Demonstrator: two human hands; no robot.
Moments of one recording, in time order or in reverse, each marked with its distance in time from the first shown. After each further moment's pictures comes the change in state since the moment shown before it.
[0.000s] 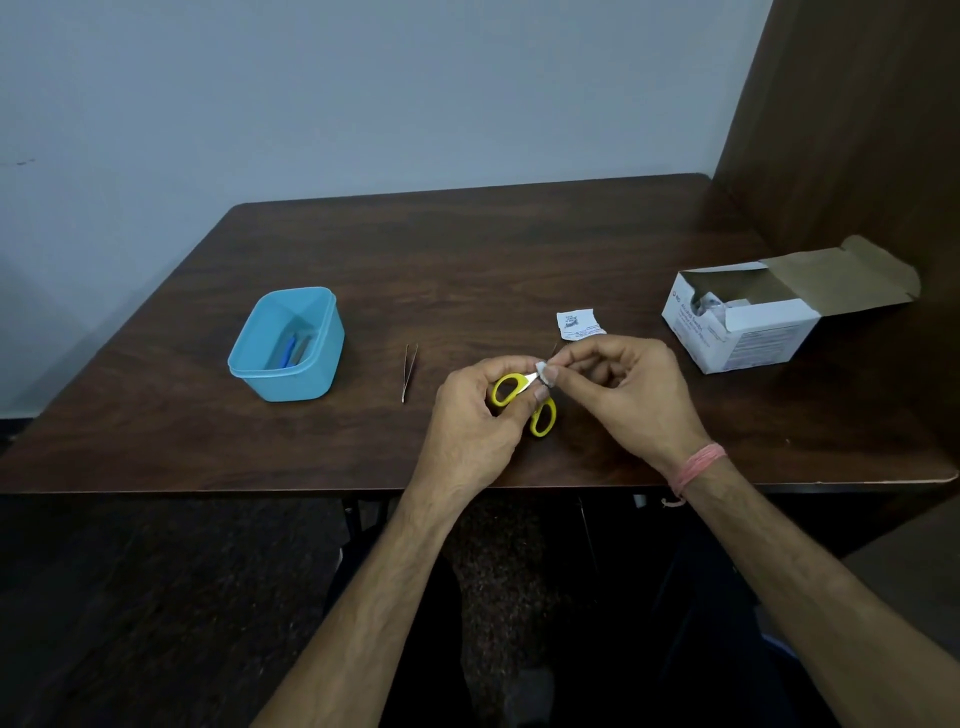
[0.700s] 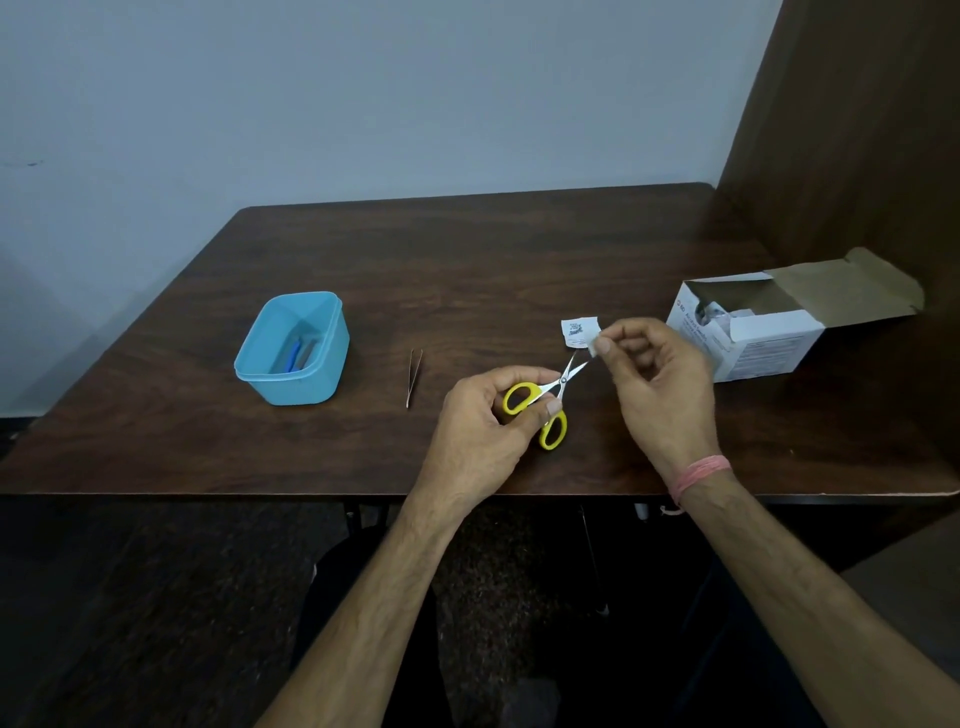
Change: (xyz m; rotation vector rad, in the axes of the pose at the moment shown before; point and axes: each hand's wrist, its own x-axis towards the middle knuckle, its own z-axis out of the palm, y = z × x) left_hand -0.002 0.004 0.000 -0.045 -0.035 -0.042; right_hand 0.007 0.013 -0.004 -0.008 0.329 0.043
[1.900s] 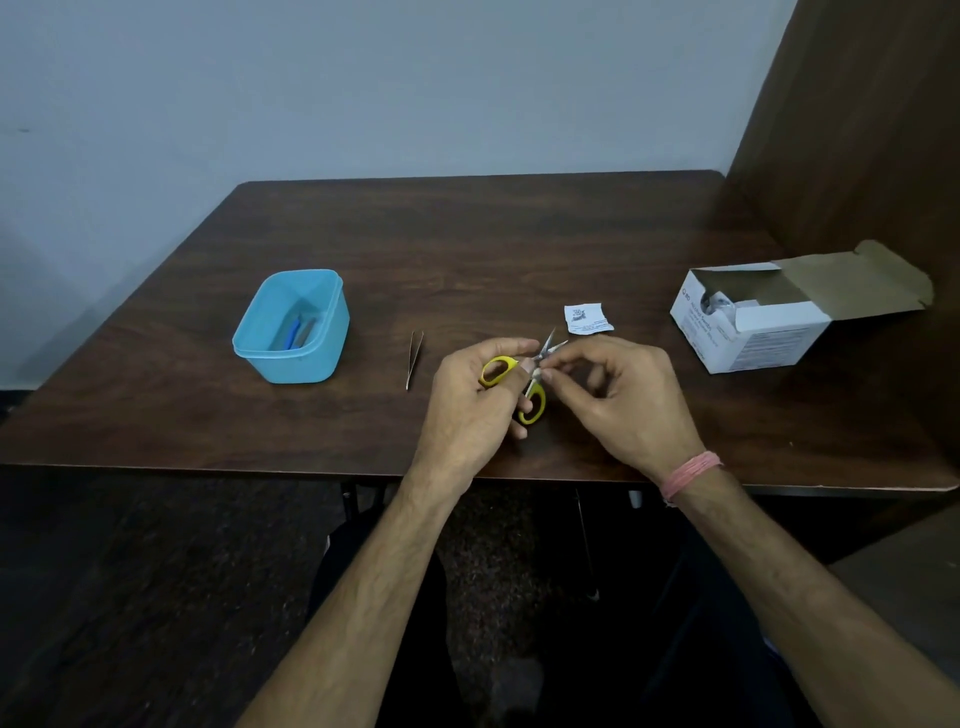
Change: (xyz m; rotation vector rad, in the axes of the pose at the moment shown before) left_hand 0.004 0.005 -0.002 -0.179 0.094 -0.076; right_hand -0.012 -0.011 0.007 -0.291 -0.314 -0.318
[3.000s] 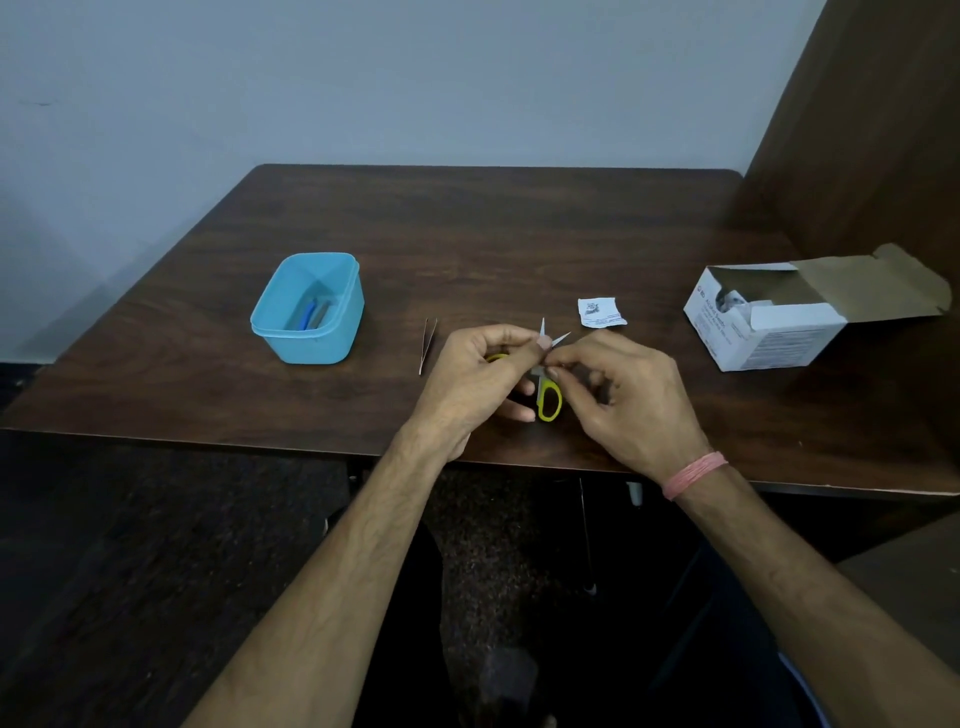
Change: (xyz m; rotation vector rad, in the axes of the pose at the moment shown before) left_hand 0.015 0.009 -0.012 -0.054 -0.104 -0.149; right_hand -0.007 -0.003 0.003 -0.126 -0.003 -0.184
